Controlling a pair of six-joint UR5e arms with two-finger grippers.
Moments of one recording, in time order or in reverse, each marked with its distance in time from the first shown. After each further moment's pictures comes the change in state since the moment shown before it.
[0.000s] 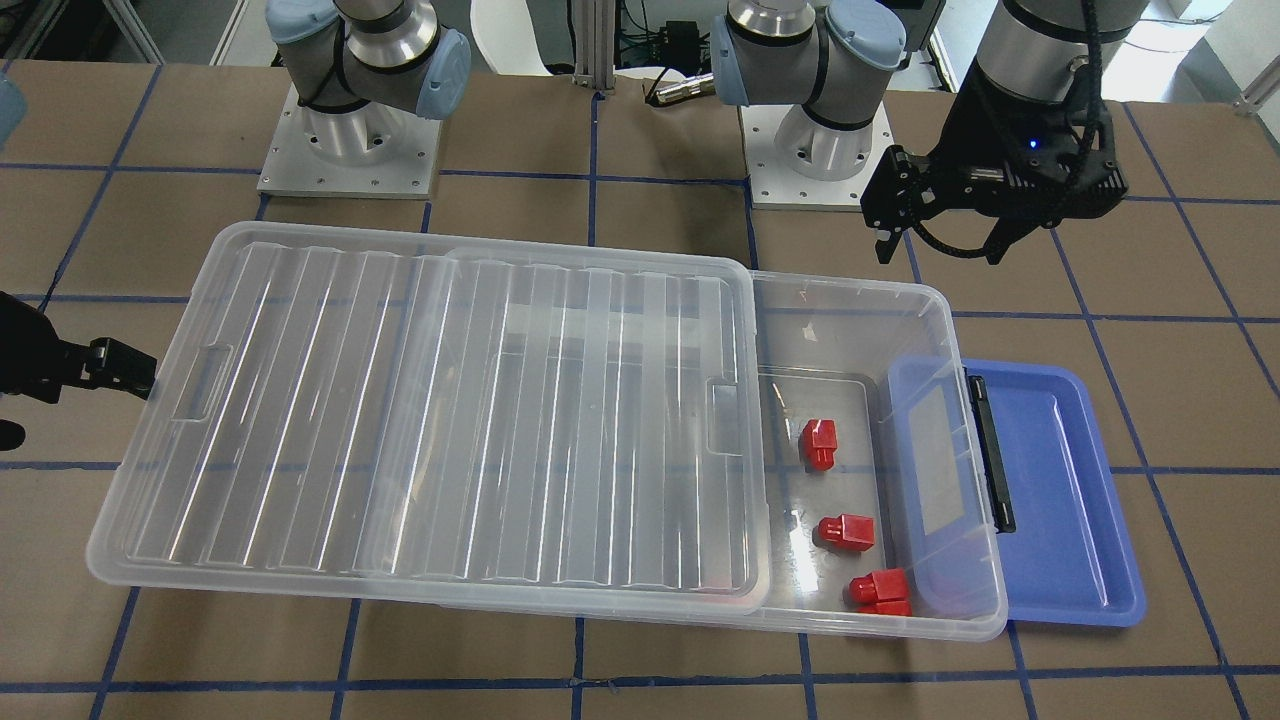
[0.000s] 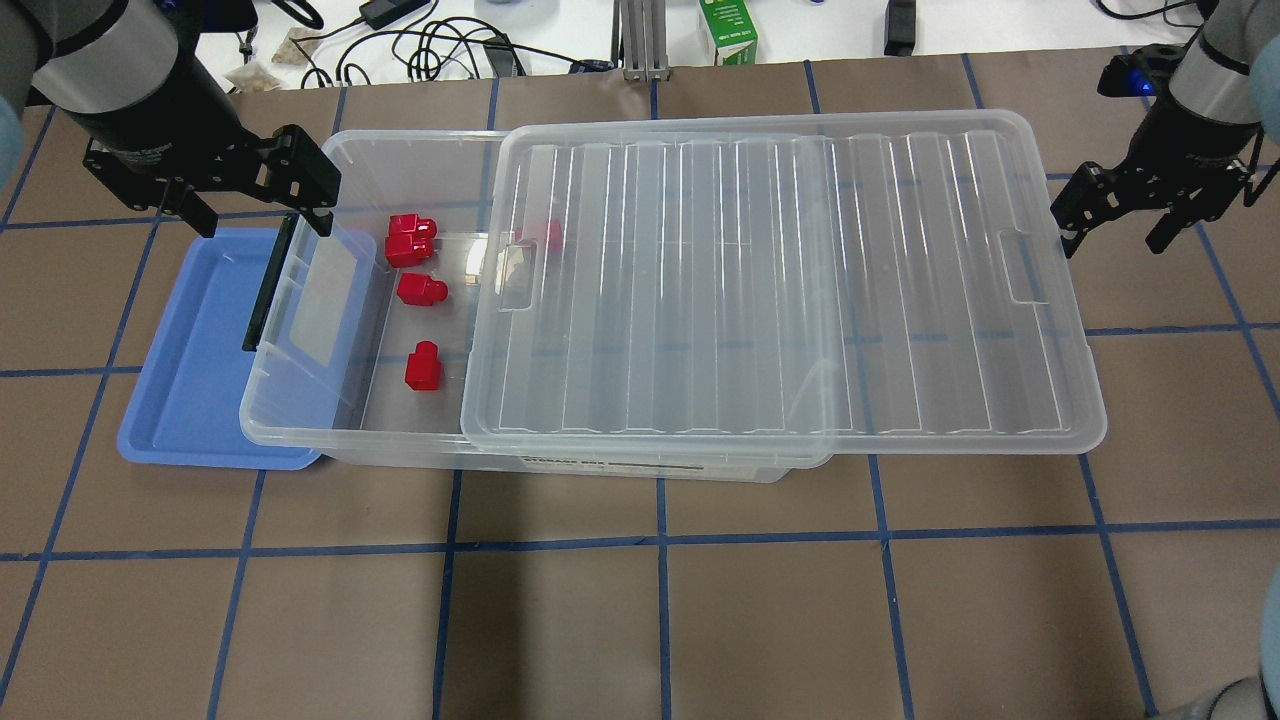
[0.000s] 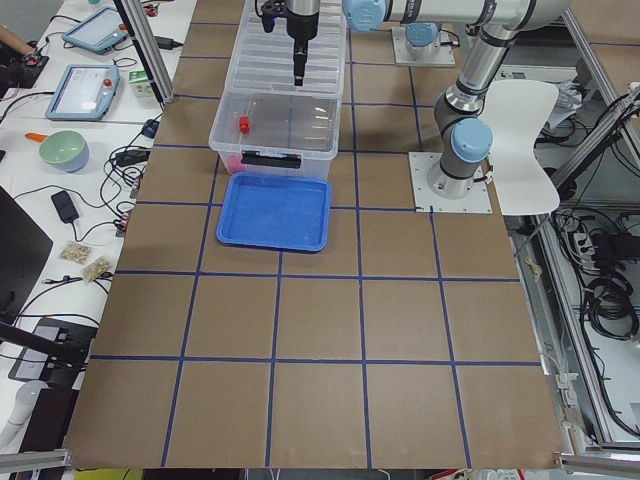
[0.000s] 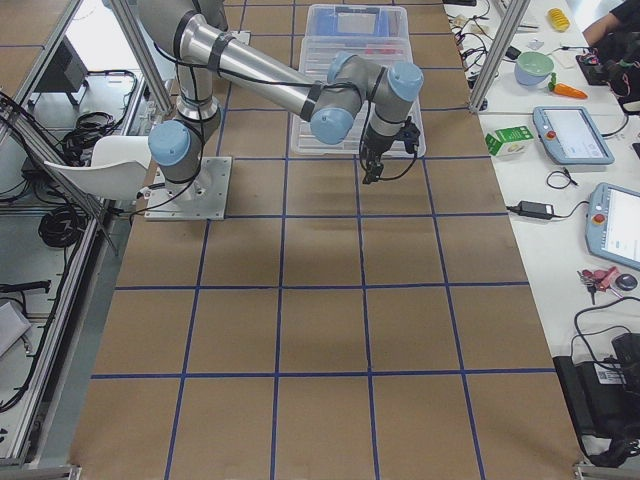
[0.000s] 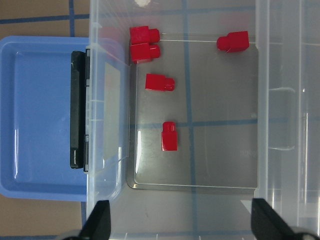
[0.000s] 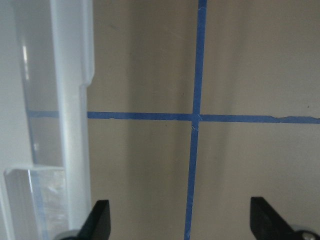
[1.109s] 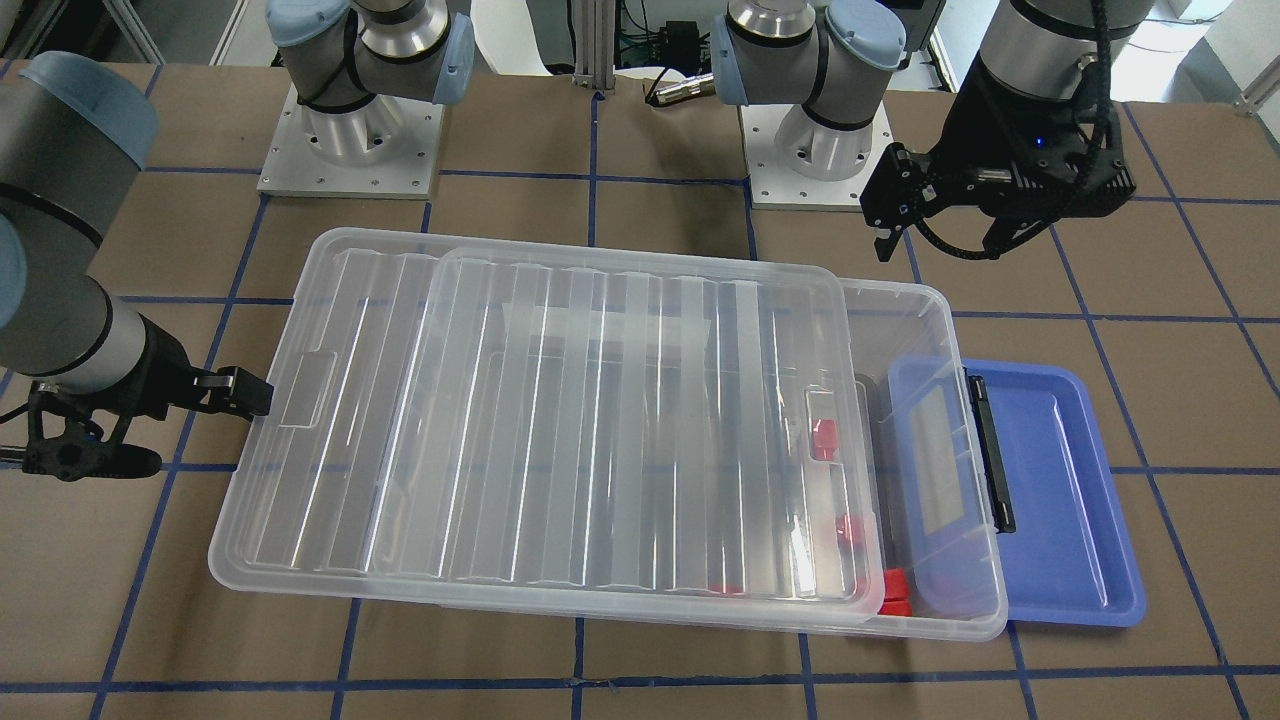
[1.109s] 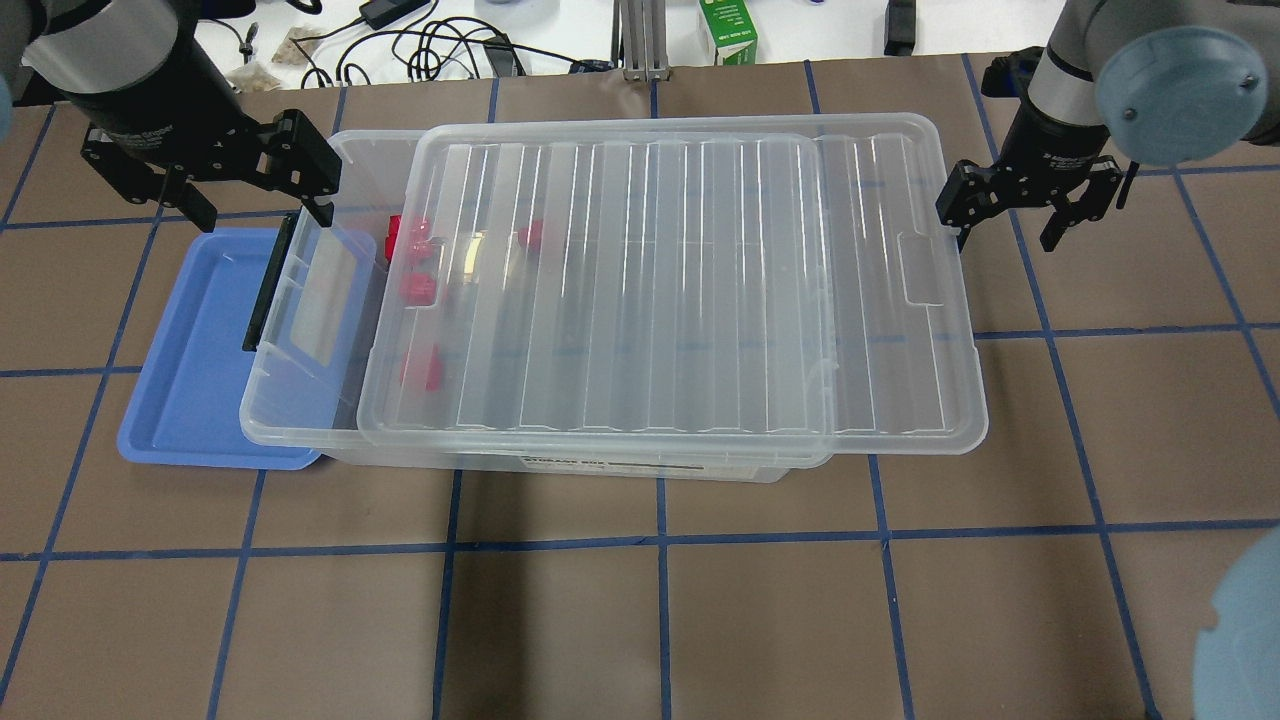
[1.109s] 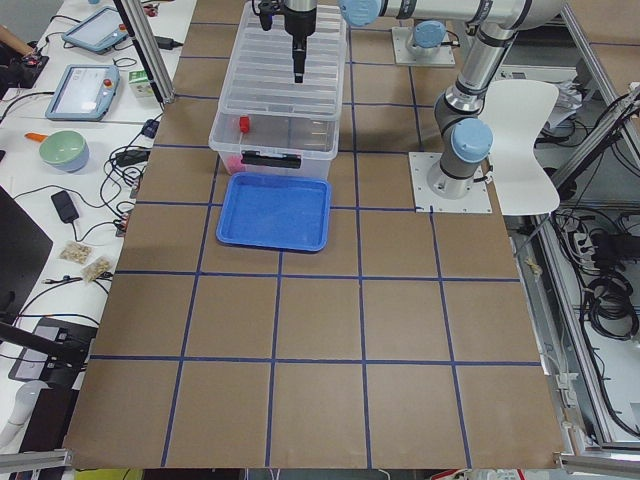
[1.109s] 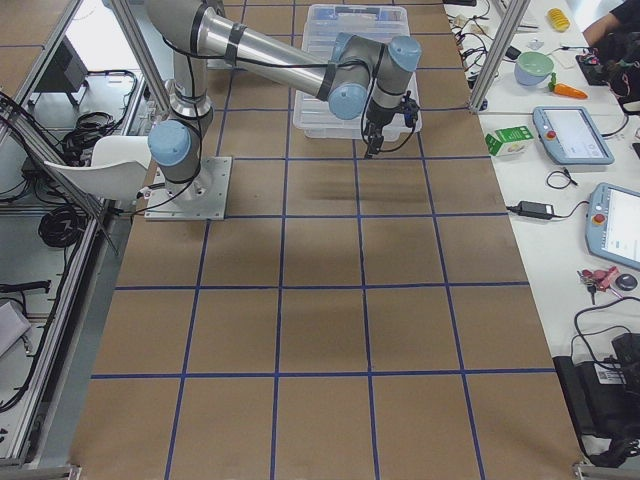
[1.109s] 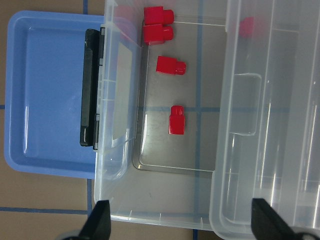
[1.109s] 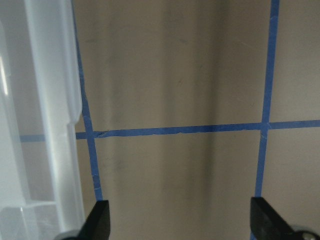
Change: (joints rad) left arm -0.007 -0.017 0.038 -0.043 -0.002 -0.037; right arm 0.190 0.020 -0.002 -0.029 0.000 0.263
